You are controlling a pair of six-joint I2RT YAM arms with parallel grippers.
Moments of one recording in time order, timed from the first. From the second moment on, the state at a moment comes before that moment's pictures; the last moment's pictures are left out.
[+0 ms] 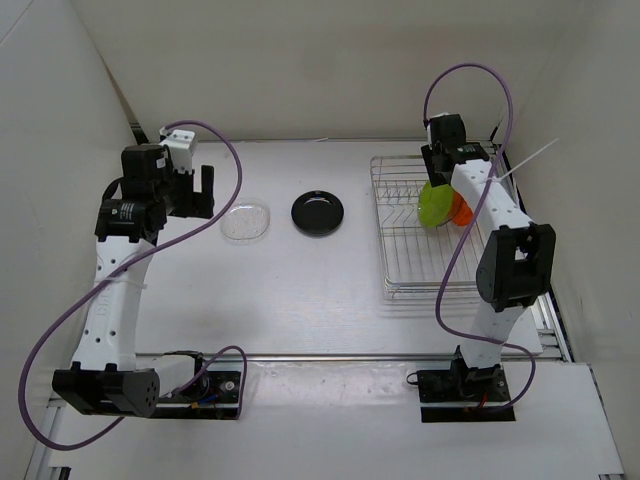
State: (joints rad) left arm -0.05 1.19 1.45 -0.87 0.04 0.11; right arm 0.18 1.84 1.65 -0.64 0.37 -0.22
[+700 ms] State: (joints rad) left arm -0.05 1.19 1.38 -0.84 0.04 0.10; right arm 0.18 1.86 1.61 -0.63 0.39 -0.23
